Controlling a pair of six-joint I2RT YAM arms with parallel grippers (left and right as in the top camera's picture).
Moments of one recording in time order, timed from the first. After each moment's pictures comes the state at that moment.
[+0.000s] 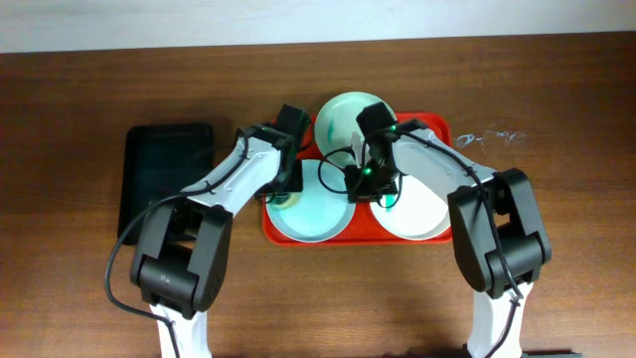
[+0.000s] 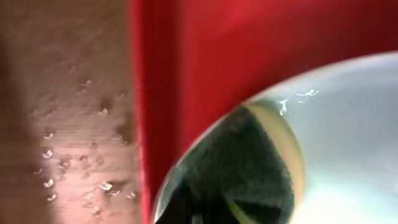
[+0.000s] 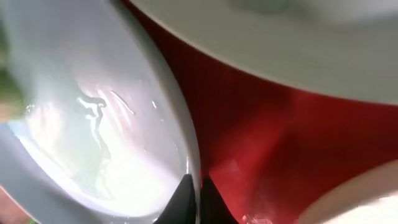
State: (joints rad) left arm -0.42 2.06 1.45 -0.86 -0.13 -0.44; right arm 0.35 2.09 1.44 -0.86 -0.37 0.21
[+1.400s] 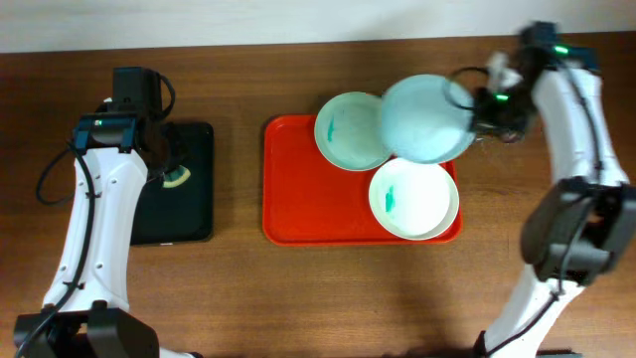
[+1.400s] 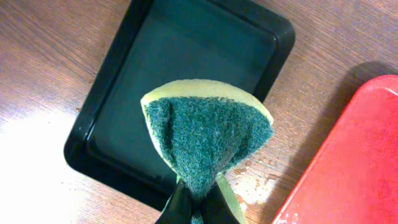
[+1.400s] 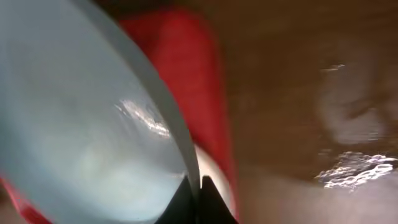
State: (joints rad) left arm 0.02 1.63 1.53 -1.11 -0.17 -0.47; right arm -0.21 2.10 1.93 -1.24 -0.31 0.05
